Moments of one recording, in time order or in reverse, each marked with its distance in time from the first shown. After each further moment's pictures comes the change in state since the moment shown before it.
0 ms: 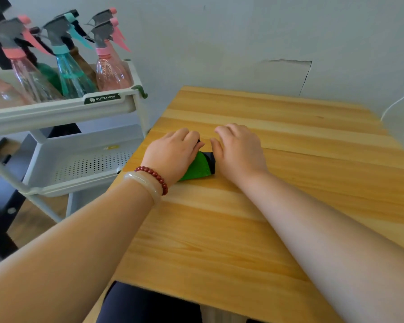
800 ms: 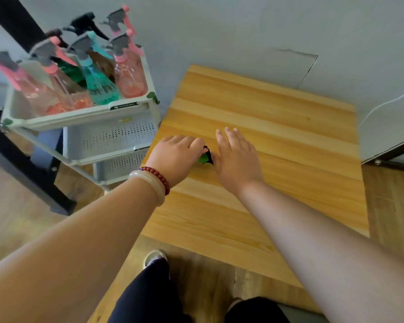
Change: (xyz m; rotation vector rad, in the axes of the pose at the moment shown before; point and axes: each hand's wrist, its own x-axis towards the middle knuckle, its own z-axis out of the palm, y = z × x) left_hand 0.065 0.017 -0.125 -0.066 -0.259 0.018; right_hand 0.046 -0.039 -0.139 -0.066 -0.685 0.131
